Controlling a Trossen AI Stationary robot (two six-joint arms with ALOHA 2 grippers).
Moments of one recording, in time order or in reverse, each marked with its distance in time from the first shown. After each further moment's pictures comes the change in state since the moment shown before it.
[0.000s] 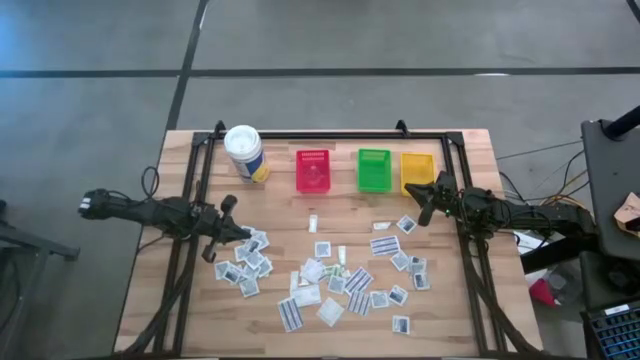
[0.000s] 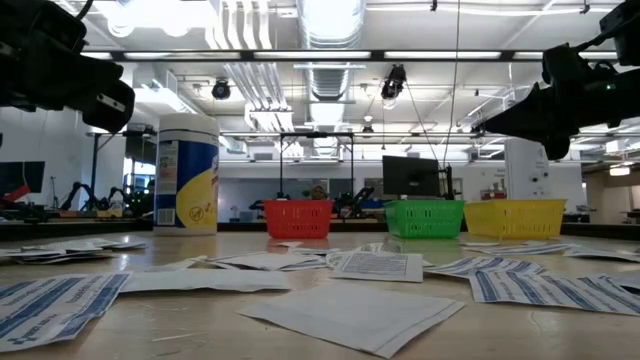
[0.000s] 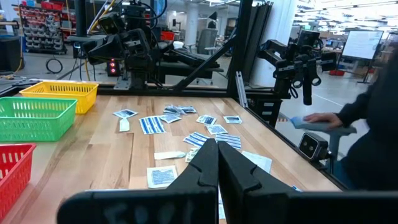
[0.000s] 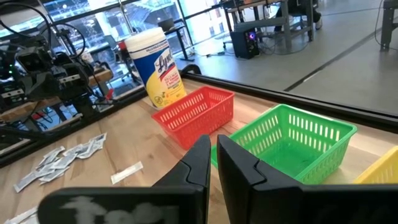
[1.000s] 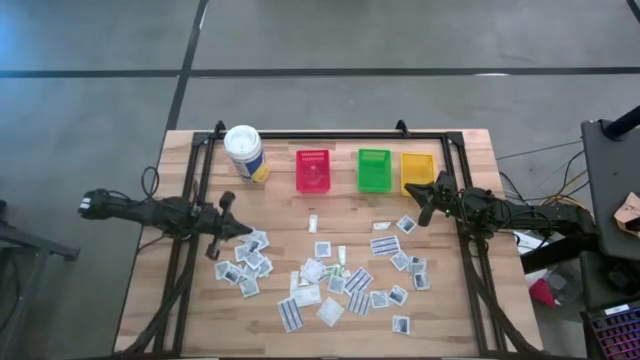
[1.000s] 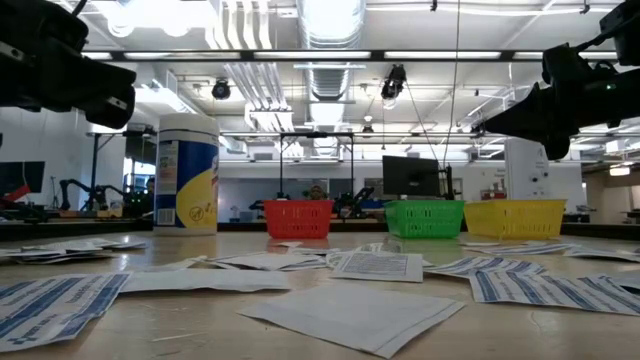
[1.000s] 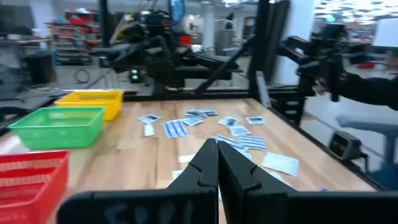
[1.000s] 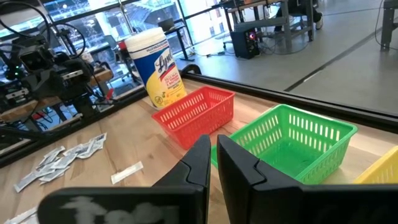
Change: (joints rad) left arm 0.000 0.000 0.000 0.008 -0.101 0.065; right arm 0.001 0.000 0.000 0.000 0.000 0.000
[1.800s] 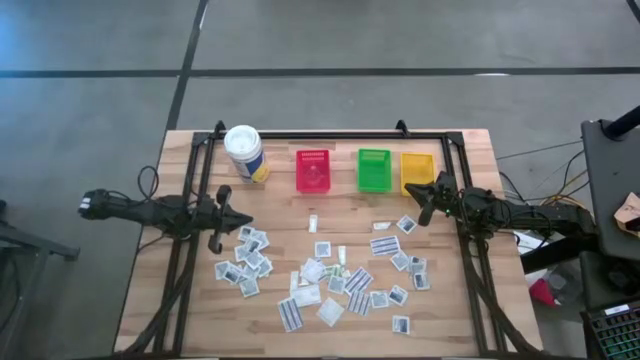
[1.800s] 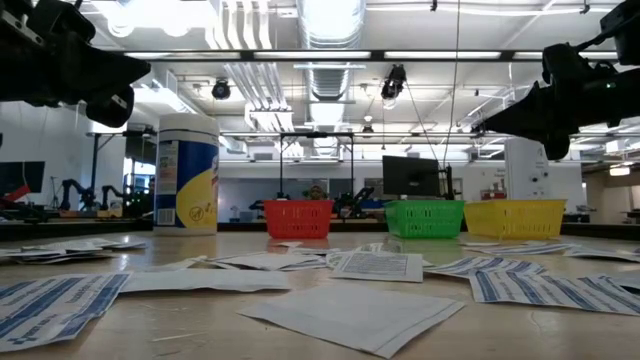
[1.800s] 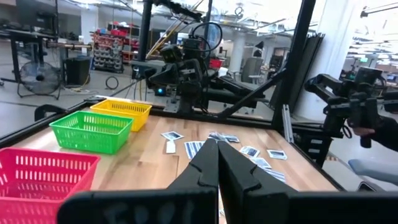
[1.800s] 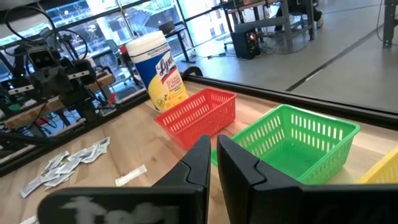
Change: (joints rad) left arm 0.000 0.000 0.000 0.087 -0.123 -0.099; right arm 0.000 0.000 0.000 0.010 0.000 0.019
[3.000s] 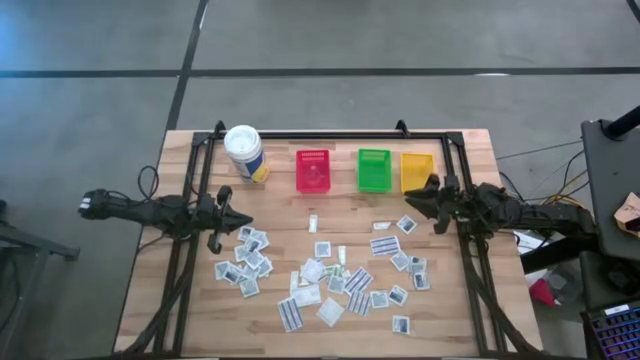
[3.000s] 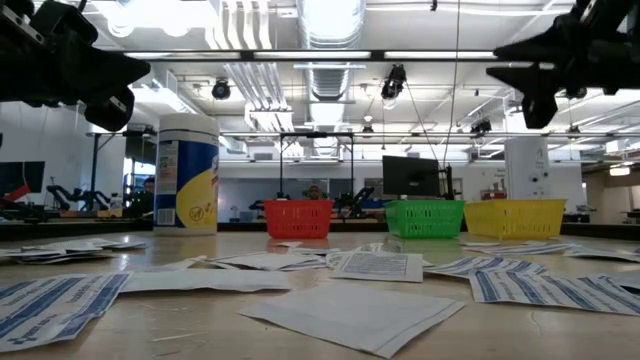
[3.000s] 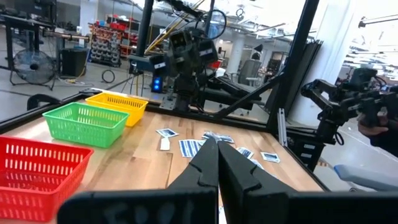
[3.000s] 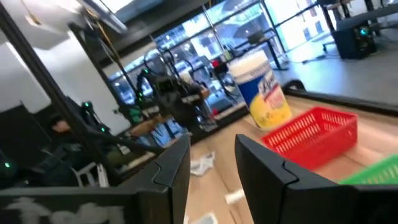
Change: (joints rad) left arm 0.000 0.000 0.000 -0.002 0.004 -0.069; right arm 0.000 0.009 0.055 0.172 -0.347 0.114
